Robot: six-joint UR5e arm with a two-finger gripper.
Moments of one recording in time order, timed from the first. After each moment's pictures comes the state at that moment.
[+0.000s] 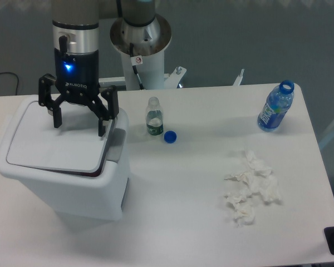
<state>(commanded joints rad) 2.16 -1.61 -1.65 -0.93 1.39 0.34</state>
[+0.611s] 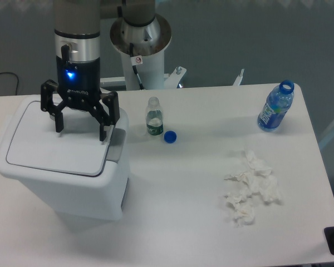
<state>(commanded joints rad) 2.16 -1.63 -1.65 -0.93 1.39 0.35</state>
